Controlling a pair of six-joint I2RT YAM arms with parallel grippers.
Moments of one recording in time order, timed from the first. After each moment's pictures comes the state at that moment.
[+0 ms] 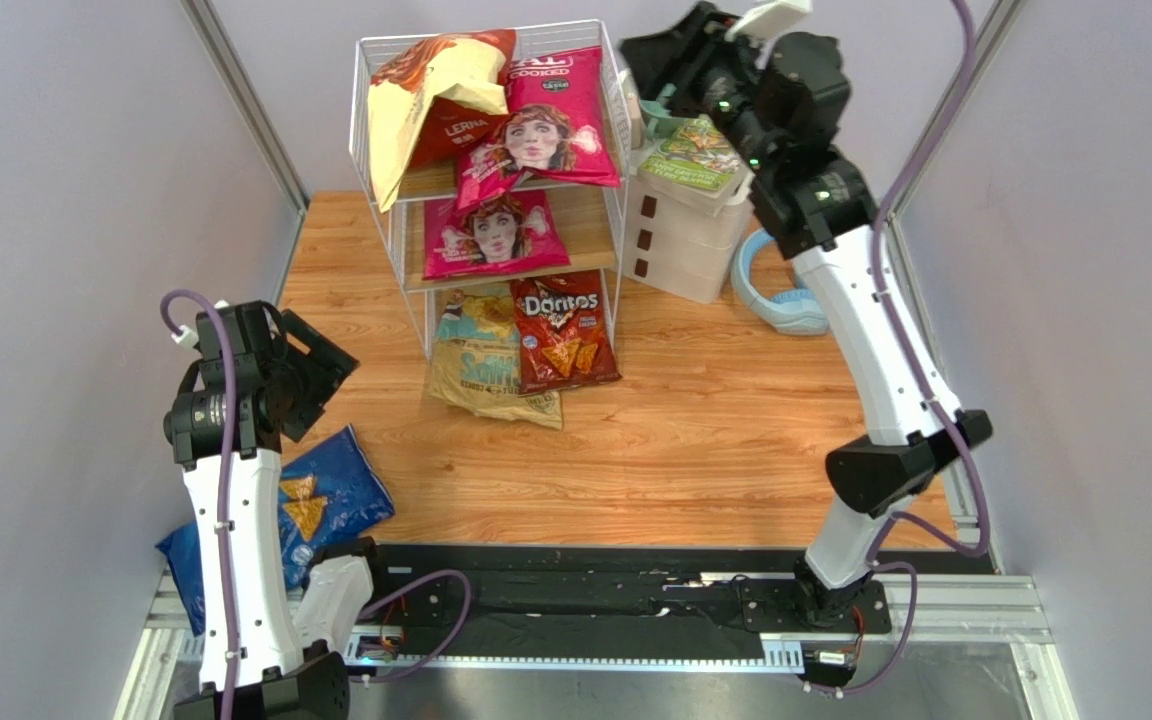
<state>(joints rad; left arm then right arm) 0.23 0.86 1.19 -1.12 0.04 -0.73 0.51 1.77 2.28 -0.27 -0.04 0.52</state>
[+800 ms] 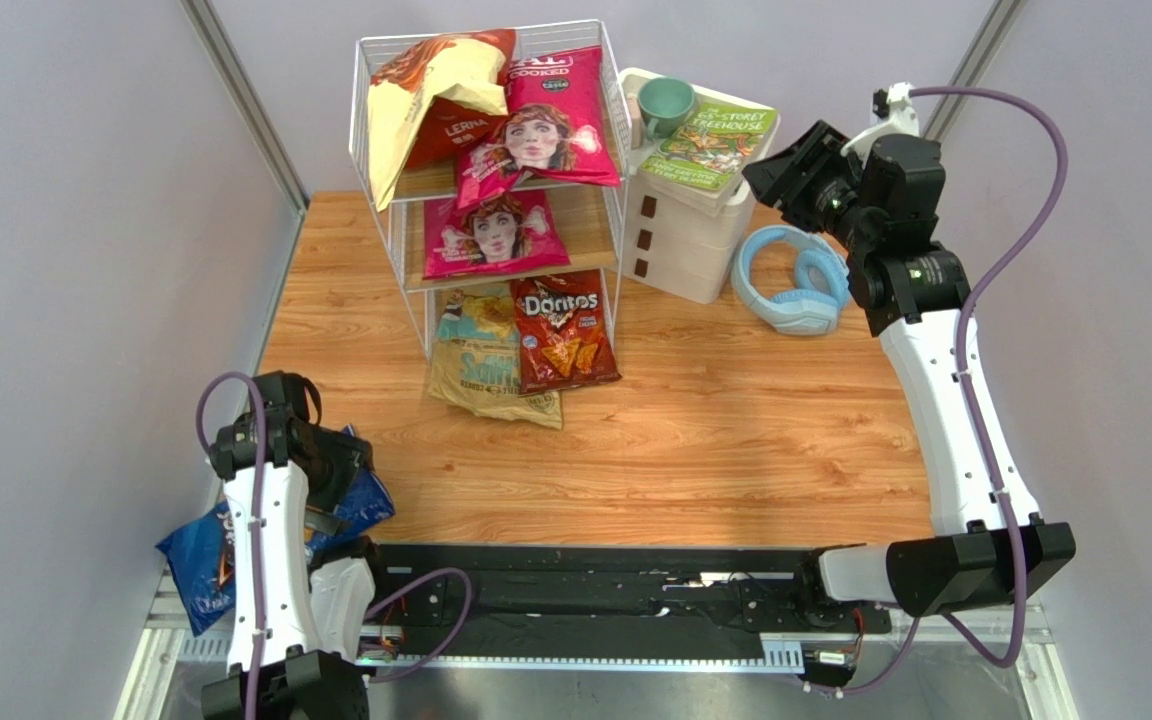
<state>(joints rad) 0.31 0.80 0.78 -1.33 -0.07 -1.00 0.13 1.34 1.60 -0.42 -0.16 0.63</state>
